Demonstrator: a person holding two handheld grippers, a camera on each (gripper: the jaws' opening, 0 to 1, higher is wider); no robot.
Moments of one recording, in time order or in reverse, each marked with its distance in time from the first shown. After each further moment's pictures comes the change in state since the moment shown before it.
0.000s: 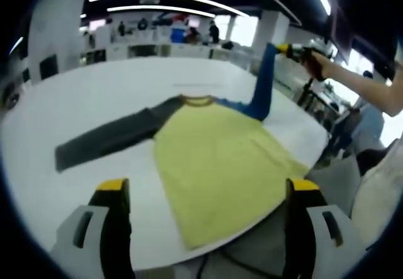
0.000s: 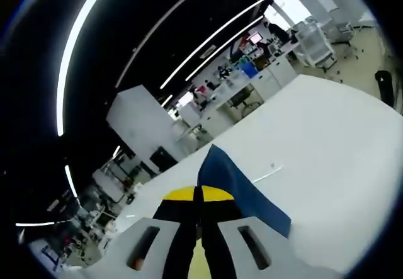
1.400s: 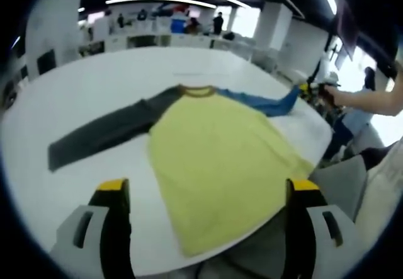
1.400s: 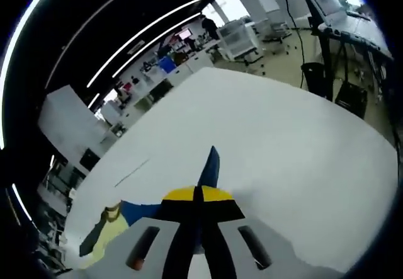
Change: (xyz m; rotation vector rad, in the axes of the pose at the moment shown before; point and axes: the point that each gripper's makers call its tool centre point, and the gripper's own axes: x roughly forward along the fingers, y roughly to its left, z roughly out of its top) left arm 0.028 0.000 -0.005 -0.005 0.070 0.001; right arm -0.133 -0.237 -0.034 0.068 0.049 -0.504
